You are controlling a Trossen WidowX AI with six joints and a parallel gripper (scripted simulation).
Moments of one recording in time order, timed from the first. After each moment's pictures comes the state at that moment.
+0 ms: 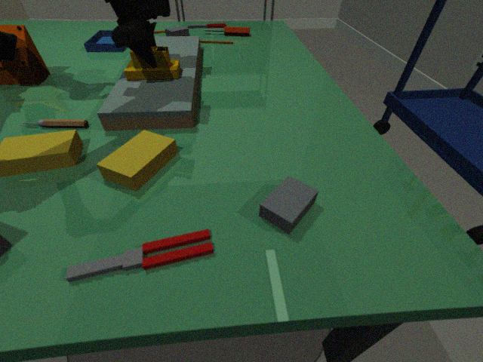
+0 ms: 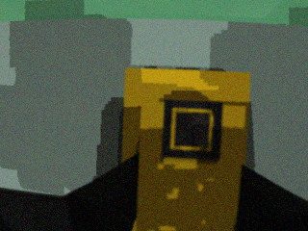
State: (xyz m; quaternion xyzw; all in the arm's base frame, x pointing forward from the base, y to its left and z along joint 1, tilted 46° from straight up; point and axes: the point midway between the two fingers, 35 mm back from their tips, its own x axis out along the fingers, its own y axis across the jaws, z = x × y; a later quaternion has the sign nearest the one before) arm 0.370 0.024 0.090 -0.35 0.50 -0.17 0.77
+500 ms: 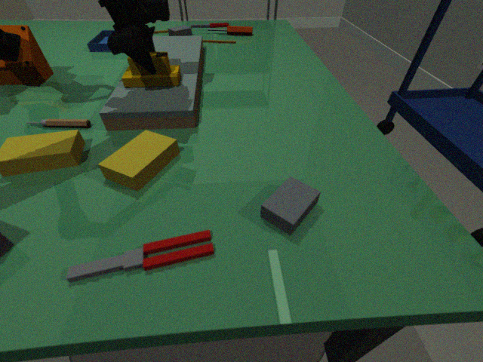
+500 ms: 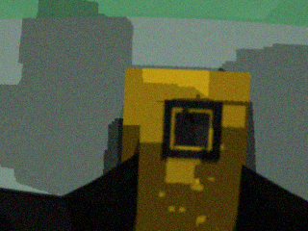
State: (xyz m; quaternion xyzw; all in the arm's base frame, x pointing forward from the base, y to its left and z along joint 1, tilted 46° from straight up) arm 0.373 -0.005 0.119 -0.35 0.51 -0.16 0.77
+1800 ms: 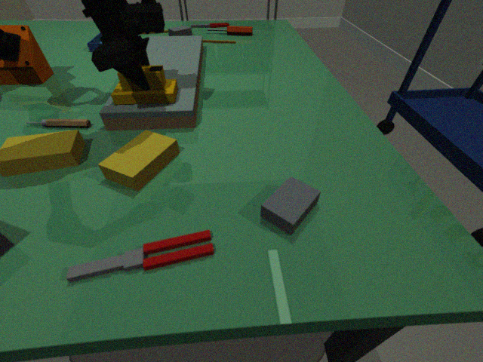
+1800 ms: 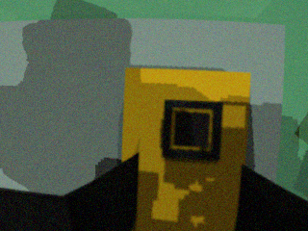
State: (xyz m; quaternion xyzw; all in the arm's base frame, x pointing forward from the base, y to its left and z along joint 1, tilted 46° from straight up) arm 0.380 -0.062 0.179 -0.35 0.50 -0.17 0.77
